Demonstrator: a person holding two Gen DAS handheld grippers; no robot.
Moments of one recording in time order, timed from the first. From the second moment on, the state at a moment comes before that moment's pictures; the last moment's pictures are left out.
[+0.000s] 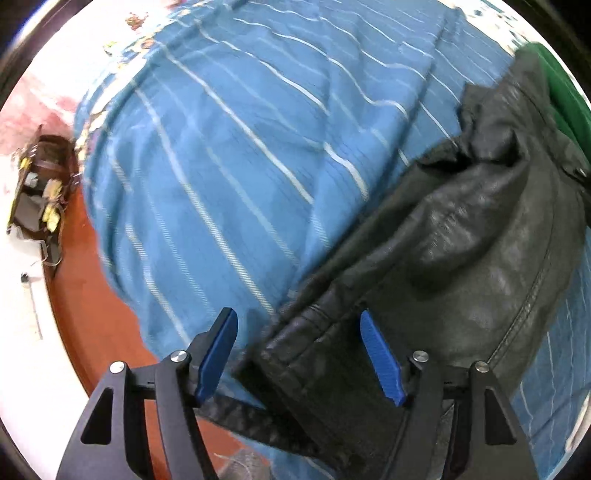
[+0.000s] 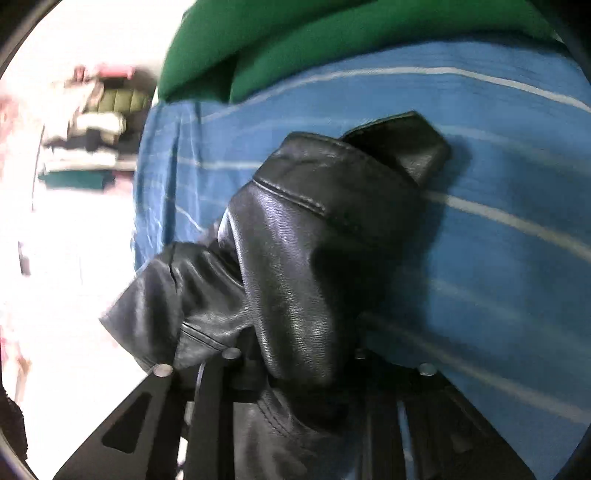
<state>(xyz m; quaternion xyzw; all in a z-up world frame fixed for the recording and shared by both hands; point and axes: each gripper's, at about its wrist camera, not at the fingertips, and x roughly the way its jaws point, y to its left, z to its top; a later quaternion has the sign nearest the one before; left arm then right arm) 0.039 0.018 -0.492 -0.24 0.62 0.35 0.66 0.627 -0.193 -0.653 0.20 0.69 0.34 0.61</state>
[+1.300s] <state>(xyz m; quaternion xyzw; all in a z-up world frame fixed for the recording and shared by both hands) 0.136 -0.031 -0.469 -0.23 0.56 0.26 0.75 0.550 -0.385 -0.524 -0.06 0.66 0.30 0.68</state>
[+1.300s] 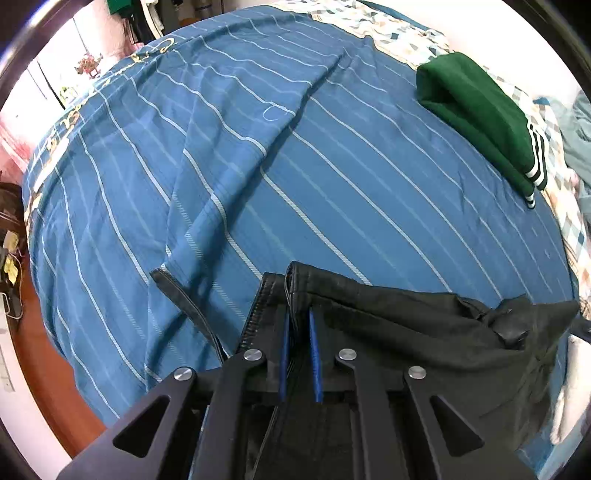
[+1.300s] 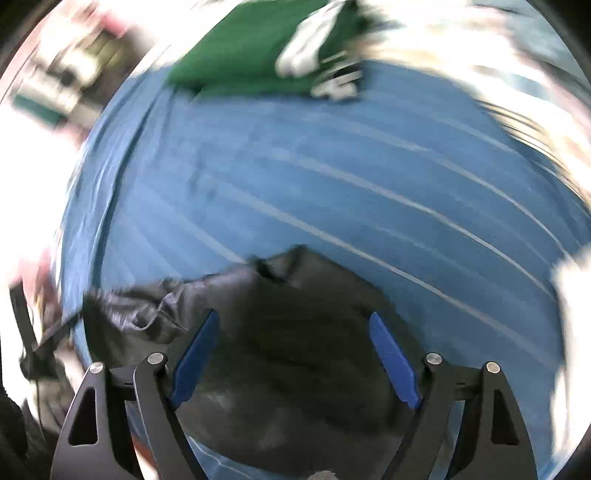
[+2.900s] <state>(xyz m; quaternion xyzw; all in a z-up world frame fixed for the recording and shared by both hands) 0.145 -0.011 -0.553 -0.23 0.60 0.24 0.73 0.588 -0.351 -0.625 0.23 0.76 0.19 0.58</state>
